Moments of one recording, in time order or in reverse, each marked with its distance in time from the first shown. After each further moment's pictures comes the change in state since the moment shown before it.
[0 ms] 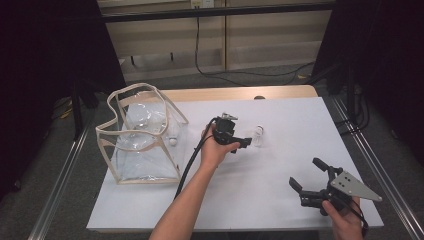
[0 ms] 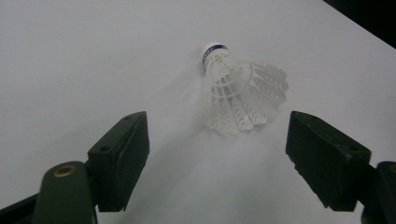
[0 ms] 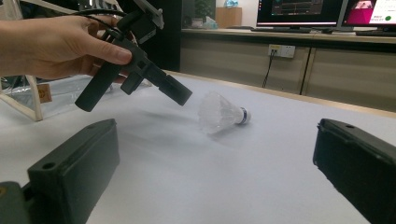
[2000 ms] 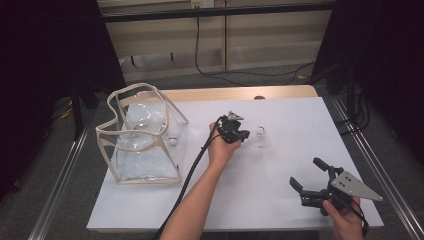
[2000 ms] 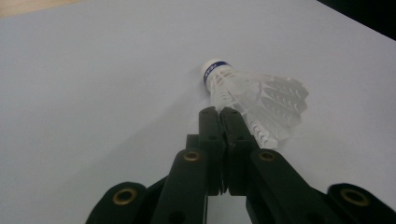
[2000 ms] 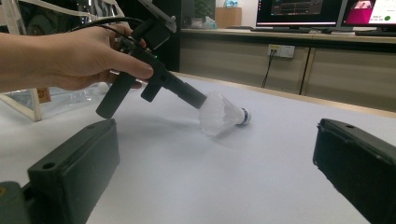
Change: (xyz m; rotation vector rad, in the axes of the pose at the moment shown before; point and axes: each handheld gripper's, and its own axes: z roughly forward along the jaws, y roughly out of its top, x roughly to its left) left arm -0.001 0.003 0.021 -0.044 -0.009 0.085; right arm -0.001 0.000 0.000 0.001 -0.001 -0.003
